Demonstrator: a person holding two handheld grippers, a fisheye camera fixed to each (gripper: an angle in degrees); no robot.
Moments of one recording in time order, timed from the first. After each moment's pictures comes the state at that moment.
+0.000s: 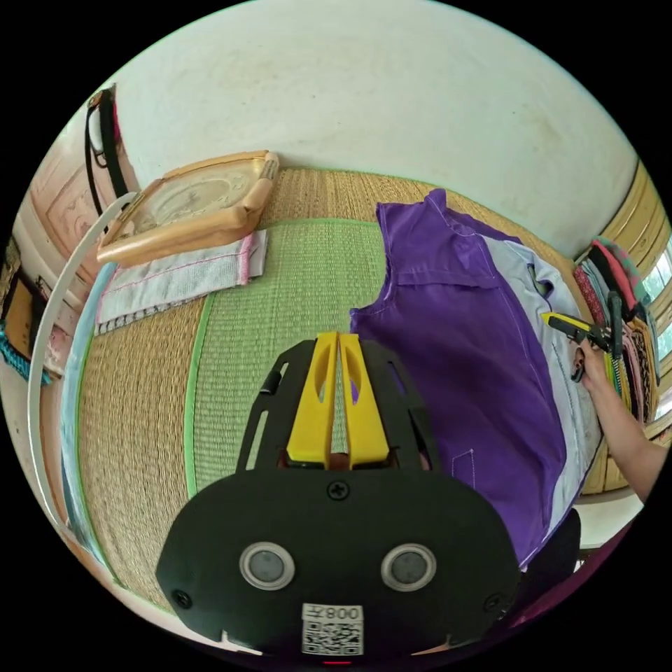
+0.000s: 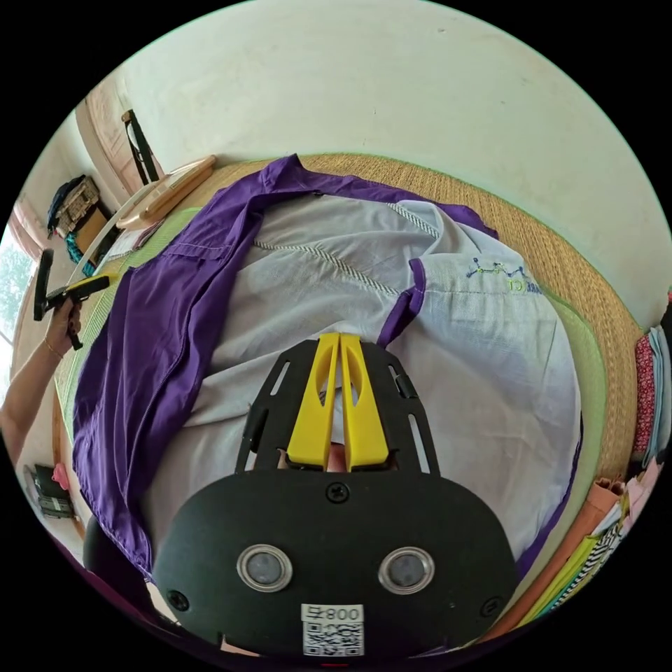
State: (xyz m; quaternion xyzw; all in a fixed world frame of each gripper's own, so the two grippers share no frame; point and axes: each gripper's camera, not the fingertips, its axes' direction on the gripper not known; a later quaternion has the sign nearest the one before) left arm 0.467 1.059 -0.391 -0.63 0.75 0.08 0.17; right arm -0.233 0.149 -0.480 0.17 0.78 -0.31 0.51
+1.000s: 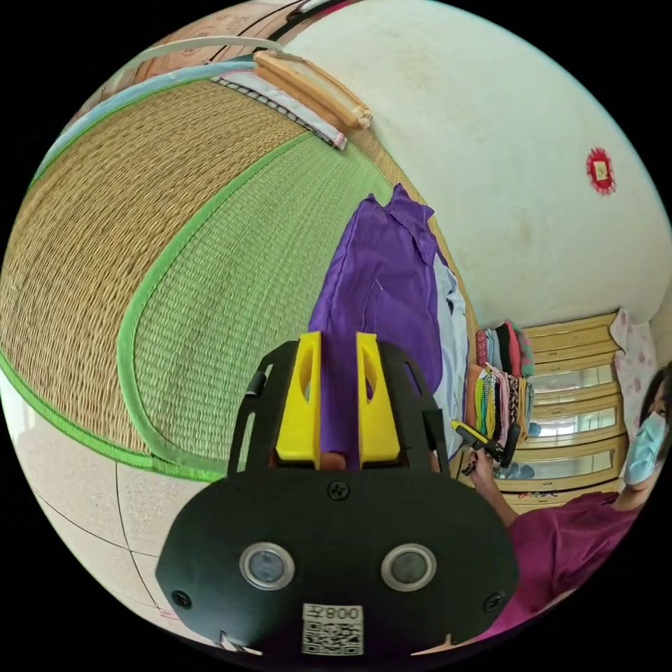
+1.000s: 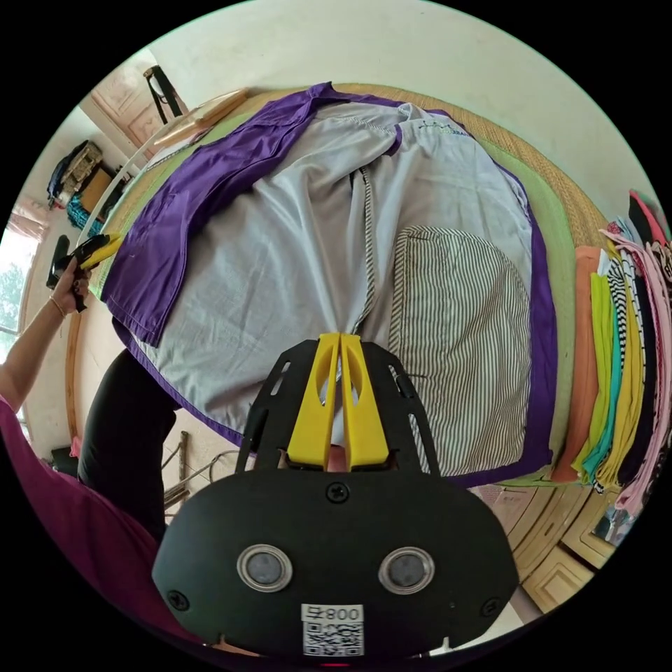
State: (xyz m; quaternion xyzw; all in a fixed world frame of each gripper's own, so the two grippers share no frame) left arm 0.155 1.225 -0.203 -0.80 0.59 -0.07 -0.01; right arm -0.250 0.449 -0.481 0.12 0.81 -0.20 0.54
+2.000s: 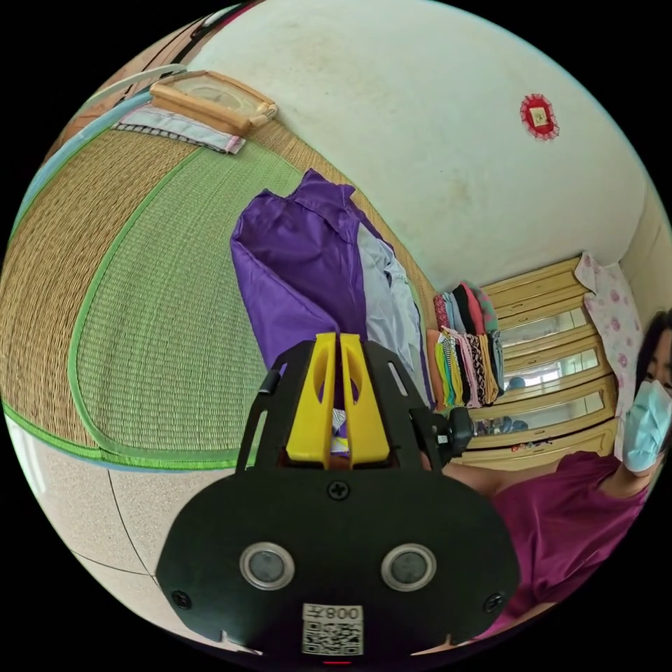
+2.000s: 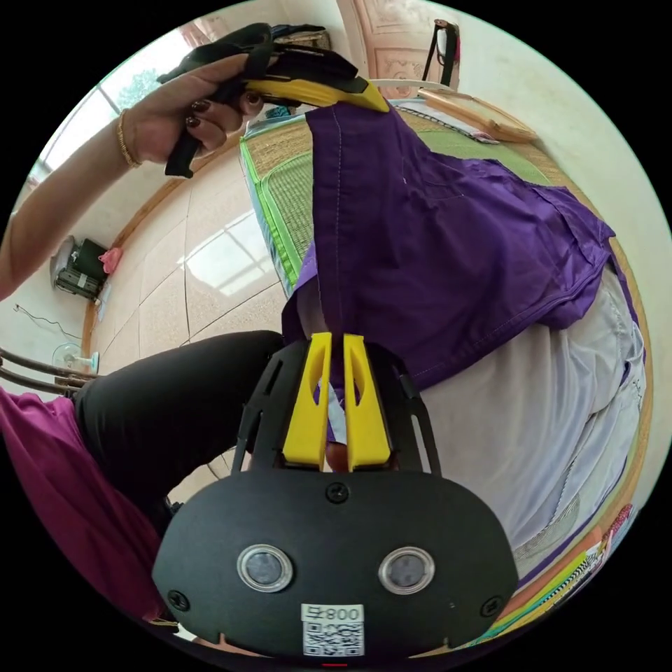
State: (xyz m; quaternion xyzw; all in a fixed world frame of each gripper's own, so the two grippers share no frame) left arm 0.124 1.158 -0.036 -0.74 0.67 -0.10 -0.05; right arm -0.206 0.412 -0.219 -0.21 0.75 -0.37 0.51
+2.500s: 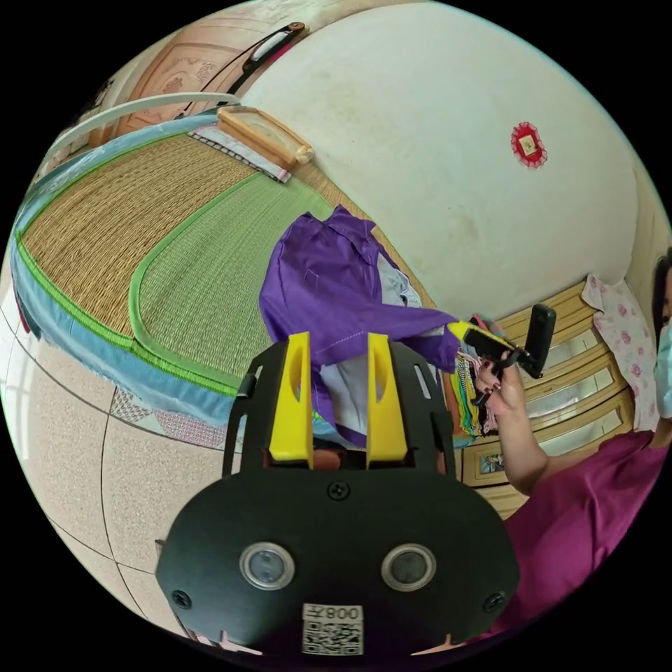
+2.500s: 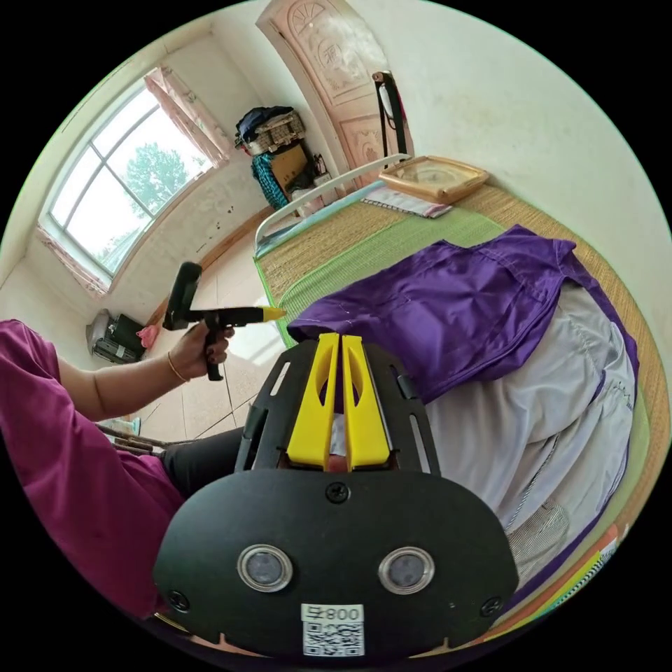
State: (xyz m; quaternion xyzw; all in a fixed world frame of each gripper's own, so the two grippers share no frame) left arm 0.022 1.127 0.038 -0.77 0.63 -0.13 0.05; right arm -0.418 0.406 -0.201 -0.12 0.66 -0.43 0.61
